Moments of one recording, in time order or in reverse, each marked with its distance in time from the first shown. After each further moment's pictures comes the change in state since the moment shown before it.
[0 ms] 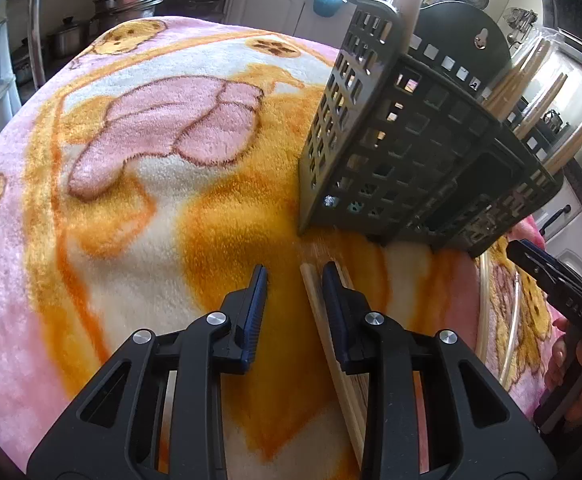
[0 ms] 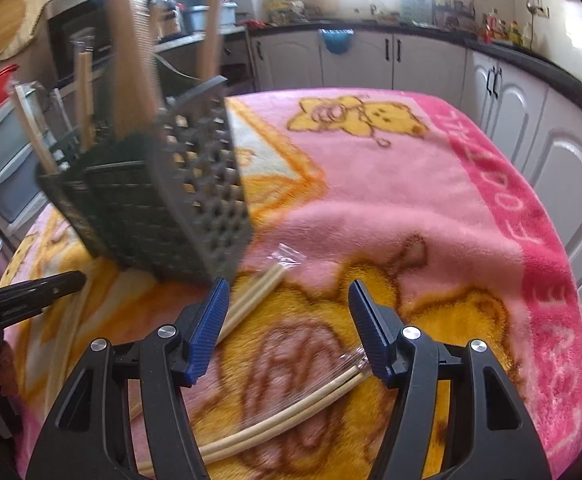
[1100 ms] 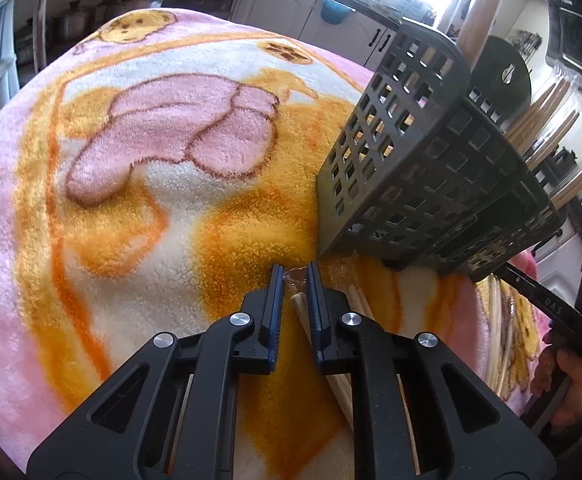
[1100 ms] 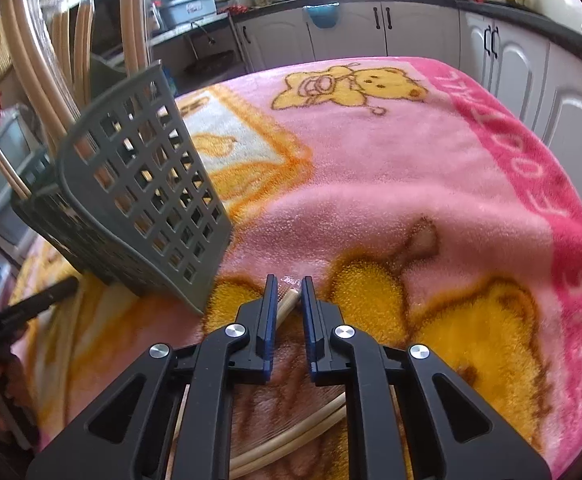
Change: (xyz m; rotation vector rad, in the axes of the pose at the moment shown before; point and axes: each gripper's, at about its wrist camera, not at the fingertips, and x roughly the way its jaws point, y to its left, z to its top) left arm 0.008 0.027 0.013 -0.076 -0.017 -0.063; right arm 0.023 -0.024 0.007 0.114 0.036 0.082
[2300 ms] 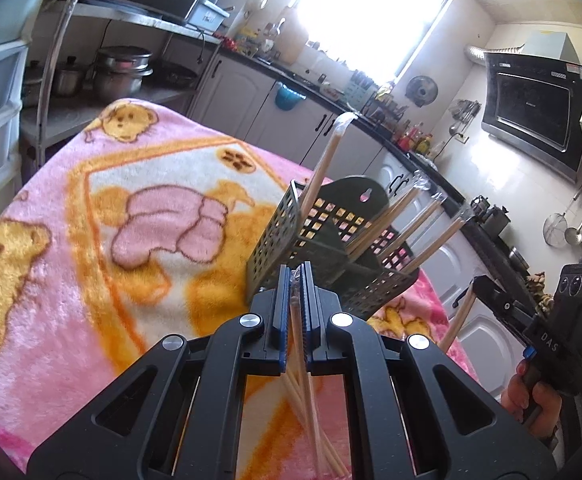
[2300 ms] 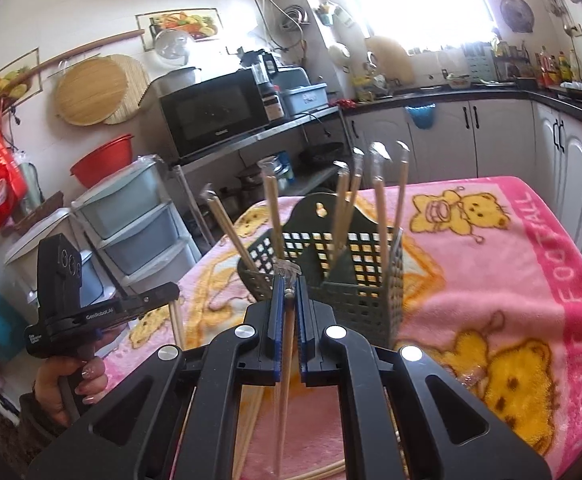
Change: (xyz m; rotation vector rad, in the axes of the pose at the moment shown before) left arm -0.141 -0.016 -0.004 -0.001 -0.301 -0.194; right arm -0.152 0.102 -0.003 -0.173 -0.318 0.321
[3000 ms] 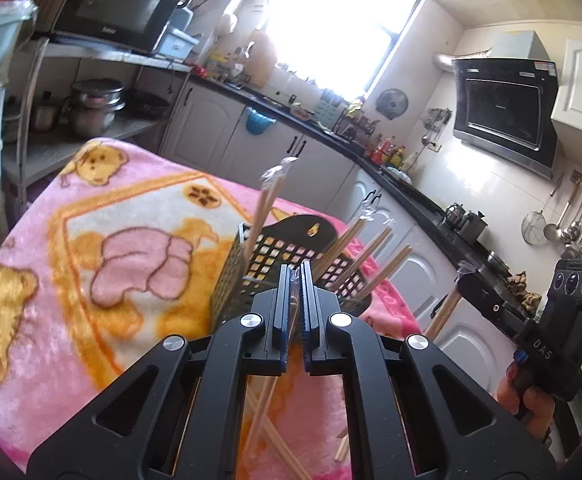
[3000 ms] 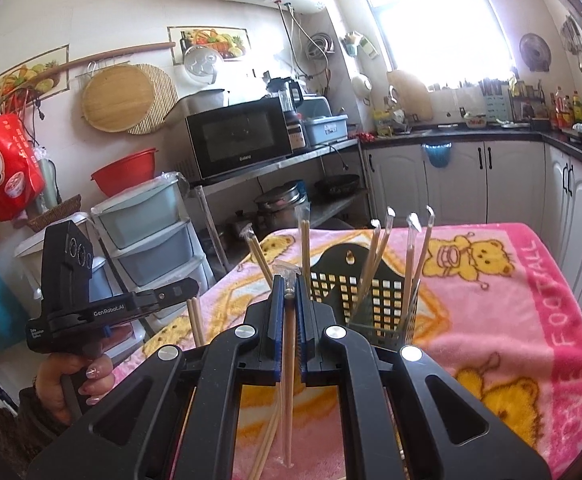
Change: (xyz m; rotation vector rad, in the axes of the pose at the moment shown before) left arm -0.022 -0.041 0.023 0.075 -0.074 -0.077; right arm -0.030 0.028 0.022 -0.091 -0.104 0.012
